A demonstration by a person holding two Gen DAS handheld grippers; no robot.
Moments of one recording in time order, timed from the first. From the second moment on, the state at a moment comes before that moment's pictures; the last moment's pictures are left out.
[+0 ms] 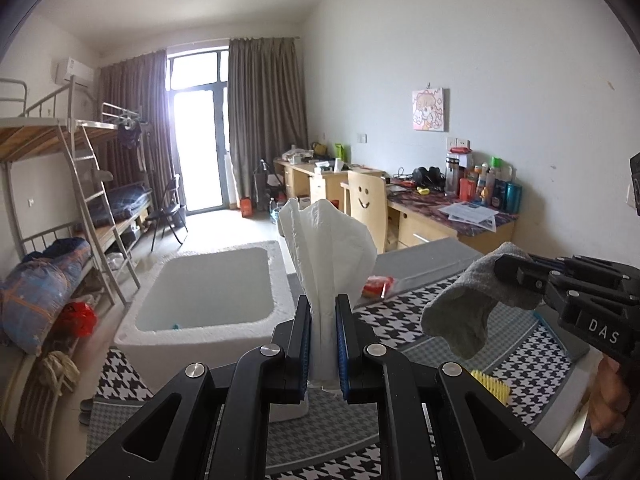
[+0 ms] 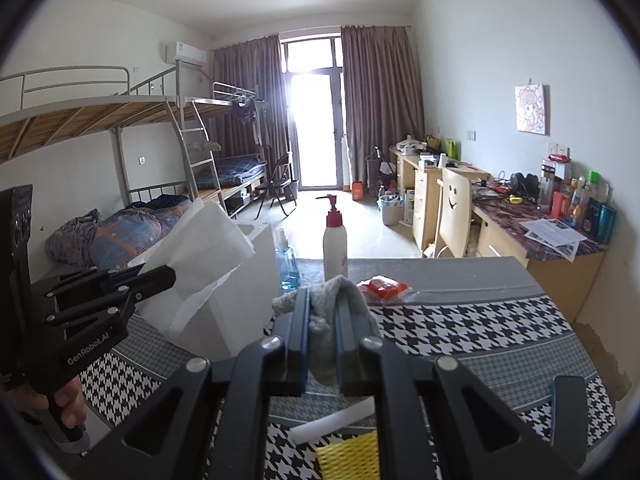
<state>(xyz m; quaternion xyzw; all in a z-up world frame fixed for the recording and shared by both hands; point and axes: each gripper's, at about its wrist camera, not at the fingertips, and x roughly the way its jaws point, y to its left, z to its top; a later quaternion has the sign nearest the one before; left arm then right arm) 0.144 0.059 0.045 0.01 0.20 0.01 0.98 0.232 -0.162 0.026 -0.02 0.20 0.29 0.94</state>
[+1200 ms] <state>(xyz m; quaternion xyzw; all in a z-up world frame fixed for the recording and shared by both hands) 0.188 0.112 0.059 0.00 0.20 0.09 0.98 0.260 -0.118 0.047 -0.04 0.20 0.31 0.93</state>
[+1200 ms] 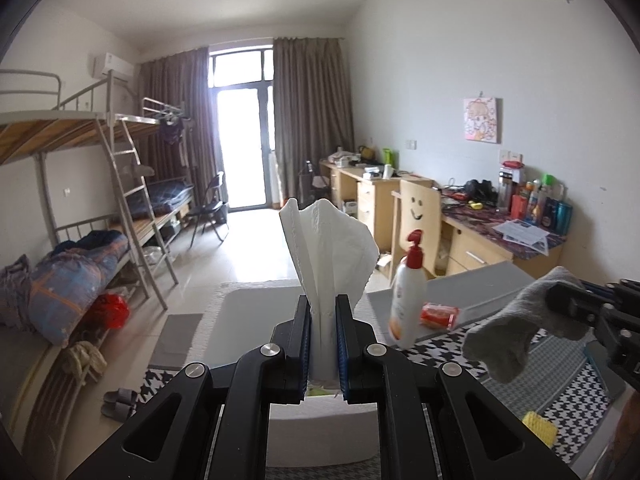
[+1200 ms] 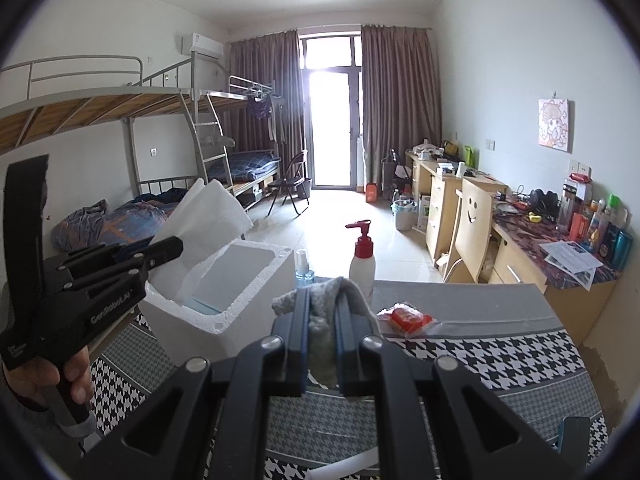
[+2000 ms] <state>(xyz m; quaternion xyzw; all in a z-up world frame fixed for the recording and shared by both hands) 0.225 0.150 0.029 -0.01 0.26 0.12 0.96 0.271 -0.096 0.051 -0.06 0.20 0.32 0.92</state>
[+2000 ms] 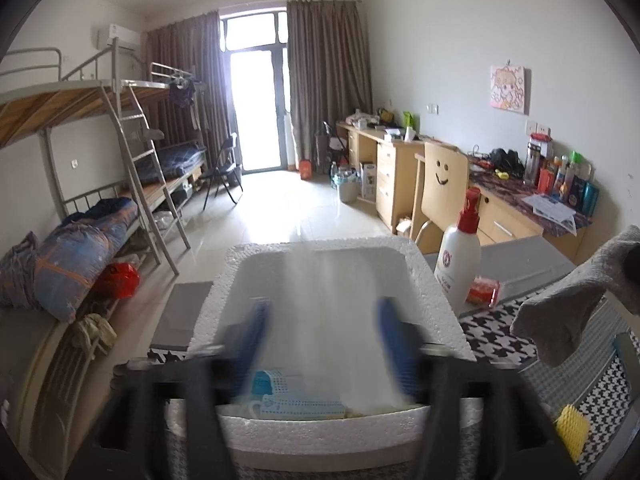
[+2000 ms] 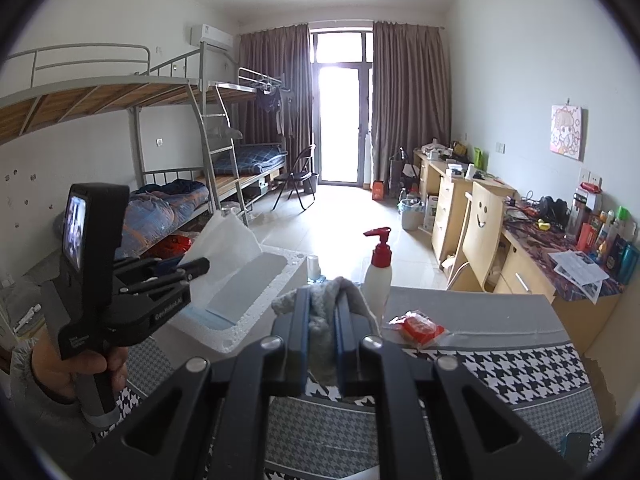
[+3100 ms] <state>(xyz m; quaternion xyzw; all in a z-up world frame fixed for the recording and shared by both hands) 0.159 0.156 0.025 -0.04 0.21 0.15 0.97 0.283 -0.036 0.069 -0.08 0.18 0.35 0.92</state>
